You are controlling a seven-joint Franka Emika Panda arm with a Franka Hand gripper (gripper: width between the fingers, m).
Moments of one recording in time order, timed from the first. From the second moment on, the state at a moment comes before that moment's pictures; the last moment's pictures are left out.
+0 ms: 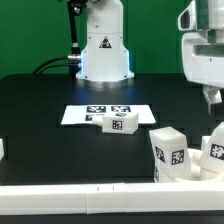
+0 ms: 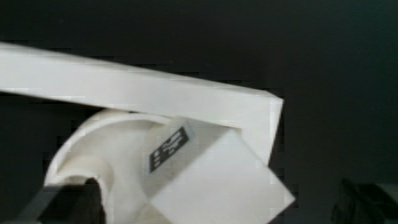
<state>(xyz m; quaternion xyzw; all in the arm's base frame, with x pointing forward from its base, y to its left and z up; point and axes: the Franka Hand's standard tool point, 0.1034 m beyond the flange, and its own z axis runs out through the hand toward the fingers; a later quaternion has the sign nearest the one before) 0.637 0.132 0.103 -0.80 0.59 -0.03 0.08</state>
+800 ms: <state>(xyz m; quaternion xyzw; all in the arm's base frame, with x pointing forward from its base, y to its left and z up) 0.643 0.129 0.105 -0.99 0.13 -0.08 0.04</state>
